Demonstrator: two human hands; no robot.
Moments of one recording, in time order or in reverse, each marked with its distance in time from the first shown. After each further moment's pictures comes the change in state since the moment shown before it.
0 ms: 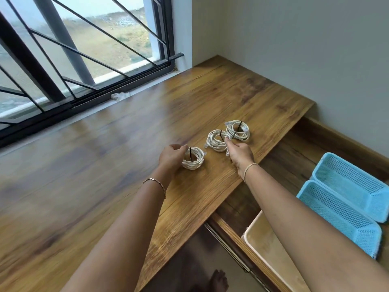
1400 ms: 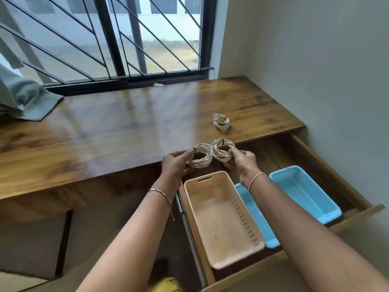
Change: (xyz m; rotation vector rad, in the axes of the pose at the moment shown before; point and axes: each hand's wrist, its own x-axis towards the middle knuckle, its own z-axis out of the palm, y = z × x) left_hand -0.265 -0.013 0.145 -0.713 0.280 -0.007; right_hand -0.052 0.078 -0.198 0.420 -0.471 -0.031
